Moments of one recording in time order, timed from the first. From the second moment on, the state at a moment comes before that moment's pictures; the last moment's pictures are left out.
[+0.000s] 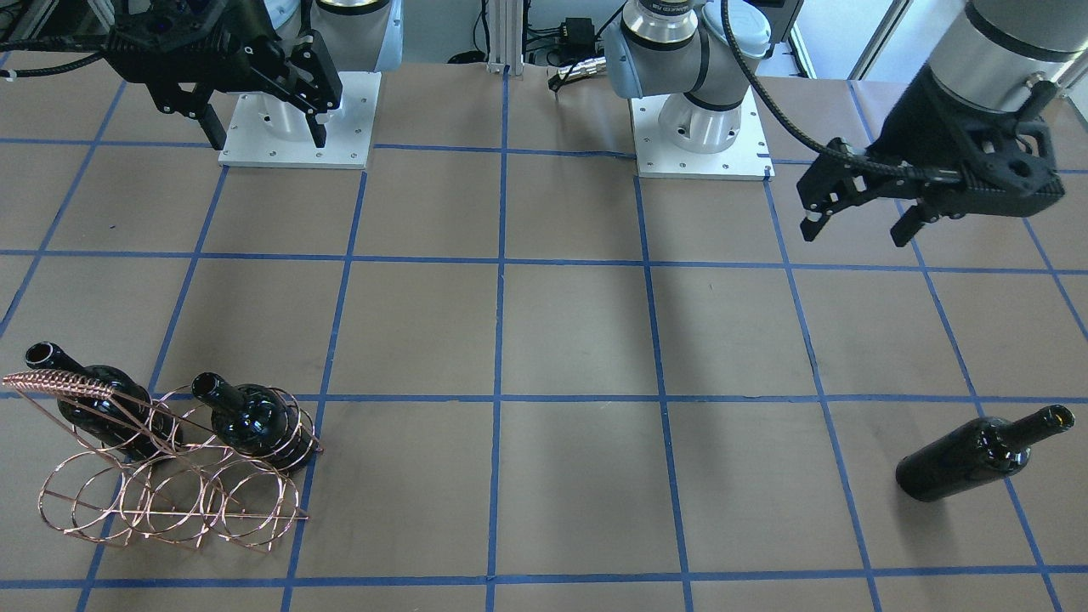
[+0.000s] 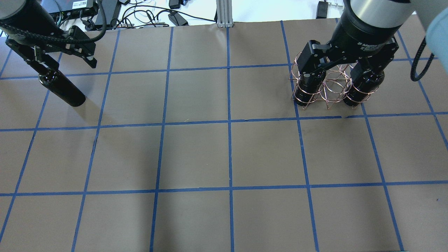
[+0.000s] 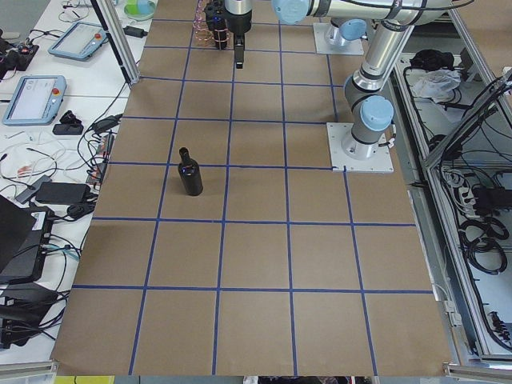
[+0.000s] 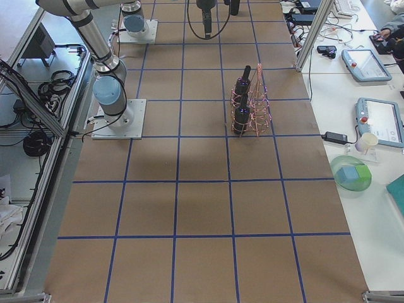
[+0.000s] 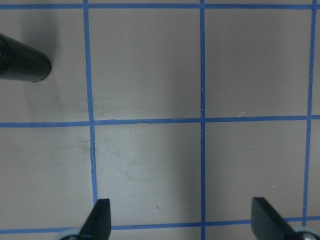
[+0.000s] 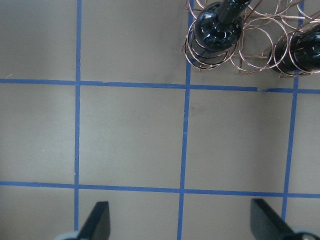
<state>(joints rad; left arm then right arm) -1.34 -1.61 -1.45 -1.60 1.52 0.25 1.62 -1.68 1.54 -1.50 -1.55 0.01</state>
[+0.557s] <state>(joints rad) -1.19 -1.84 -1.26 -1.53 1.57 0.52 1.62 -1.68 1.54 -1.50 -1.55 0.01</state>
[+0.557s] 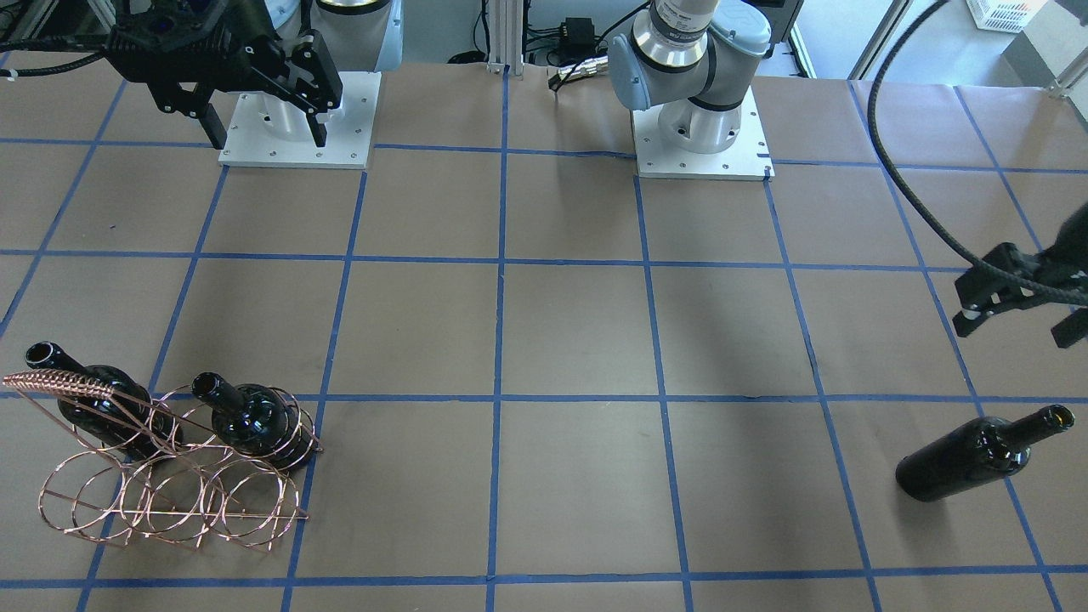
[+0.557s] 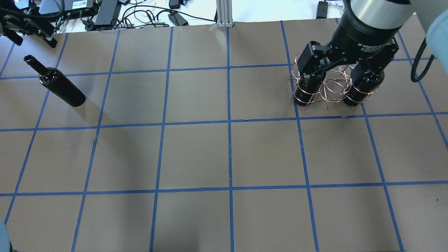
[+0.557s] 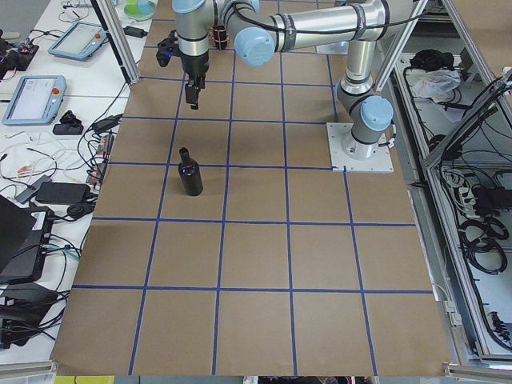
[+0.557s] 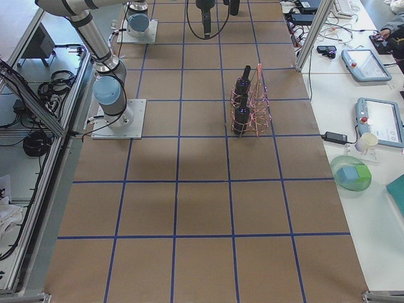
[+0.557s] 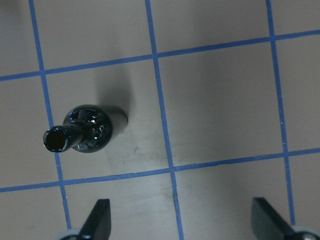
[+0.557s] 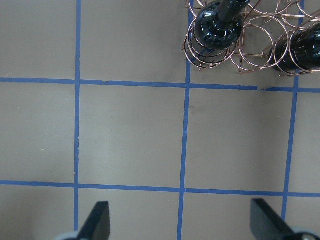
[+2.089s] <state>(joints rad) -1.08 -2.04 -1.24 -1.38 1.57 0.66 1.62 -1.68 1.54 -1.50 -1.56 0.01</state>
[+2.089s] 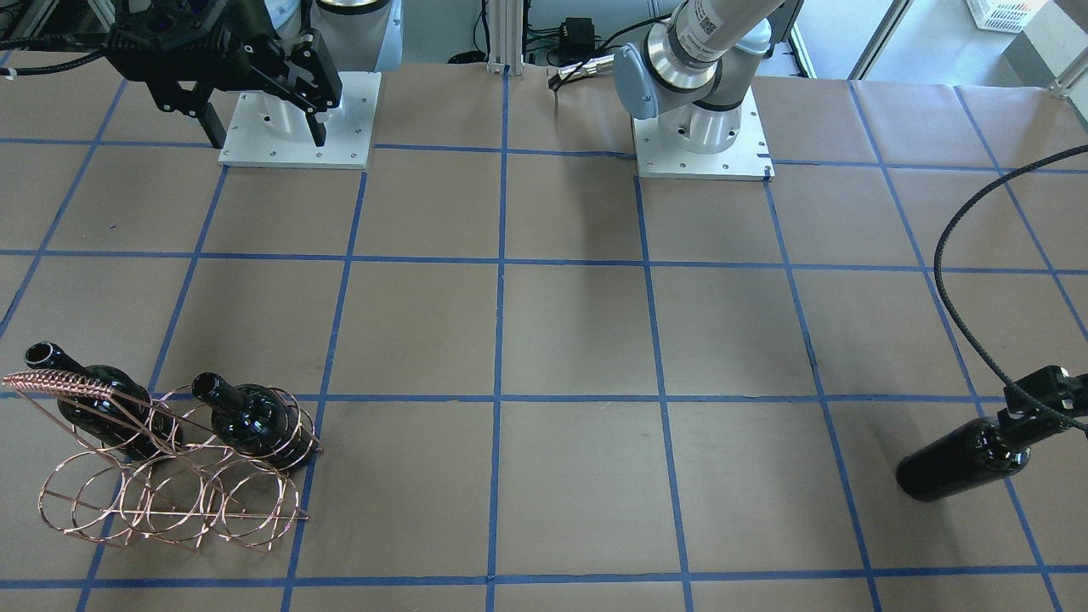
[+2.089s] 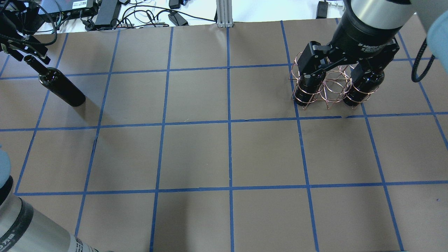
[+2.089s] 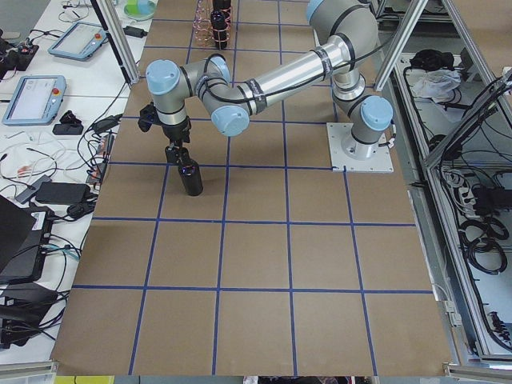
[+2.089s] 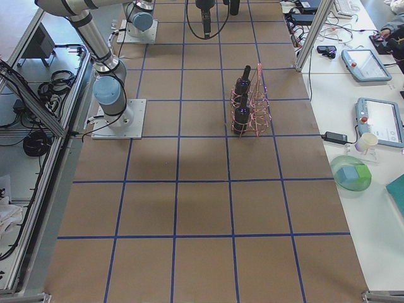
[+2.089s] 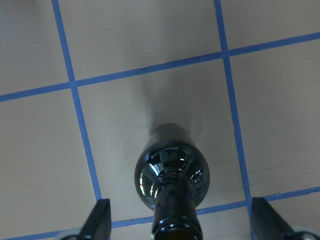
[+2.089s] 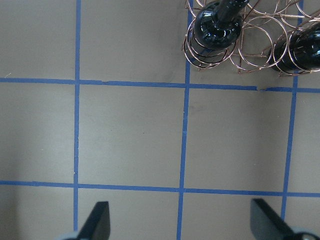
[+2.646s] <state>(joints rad) -1.08 -2.05 -1.24 -1.38 1.54 0.63 1.62 -1.68 1.54 -1.50 -1.55 0.01</state>
